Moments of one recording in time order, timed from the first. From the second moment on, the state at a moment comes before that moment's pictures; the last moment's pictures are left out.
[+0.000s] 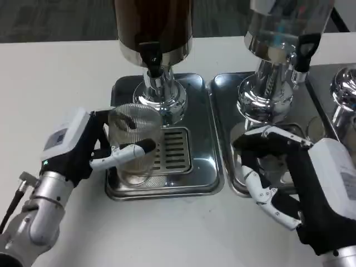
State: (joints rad) left arm -0.52 0.45 -0.28 1.15 0.54 -0.74 0.44; right arm 0.40 -0.17 0.19 -0.48 -0.74 -0.15 -0.15
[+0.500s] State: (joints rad) left arm -0.58 0.43 -0.32 1.16 0.55 -0.70 0.36; right arm 0.40 -0.15 0.19 -0.48 -0.75 -0.14 -0.15
